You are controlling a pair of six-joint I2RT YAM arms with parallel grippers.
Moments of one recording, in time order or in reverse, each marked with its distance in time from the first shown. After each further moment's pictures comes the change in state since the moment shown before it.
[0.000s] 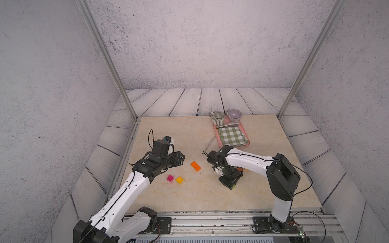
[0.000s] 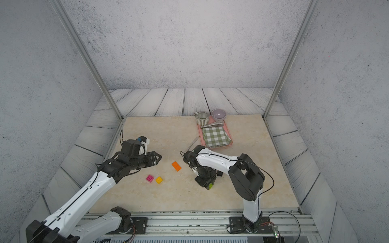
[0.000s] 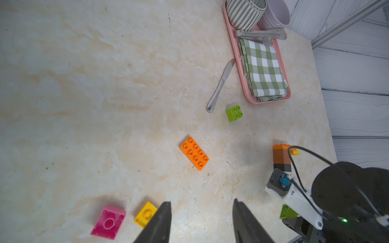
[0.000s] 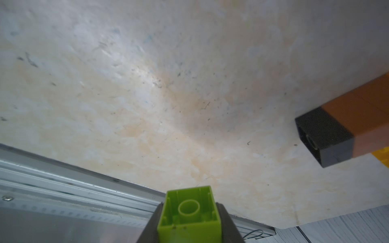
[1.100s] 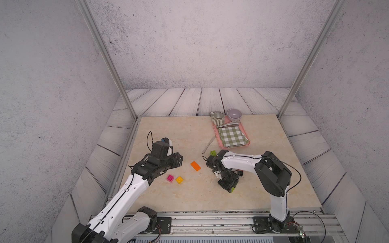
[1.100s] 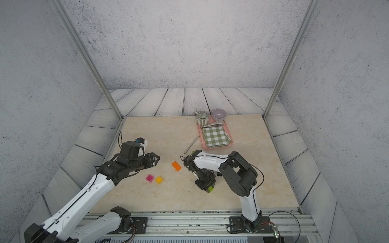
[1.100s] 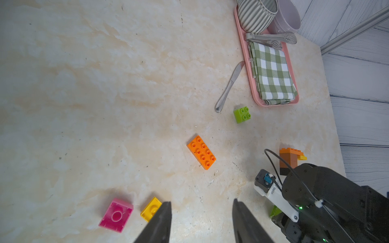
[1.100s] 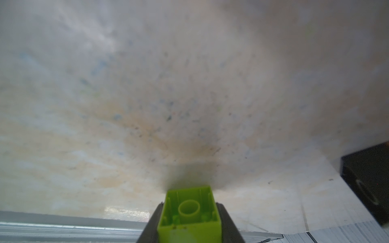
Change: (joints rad) left arm 0.000 -0.024 -0.029 -0.008 -0.037 -0.027; right arm 0.002 0.101 -0.048 0.101 -0.008 0.022
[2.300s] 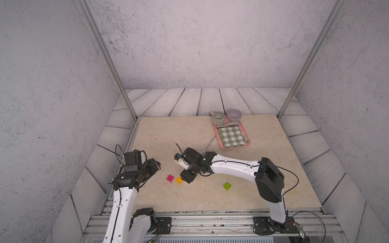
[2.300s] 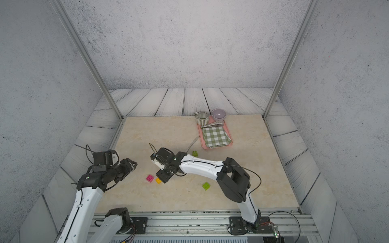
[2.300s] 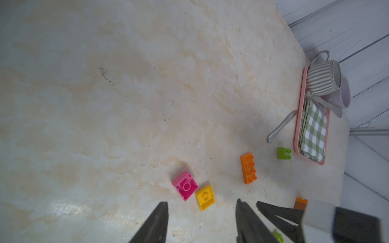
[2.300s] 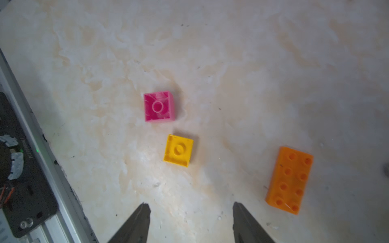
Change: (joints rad) left arm 0.619 -0.164 -0.095 -0.202 0.228 -0.011; right arm 0.245 0.106 0.373 0.637 -0.098 -0.048
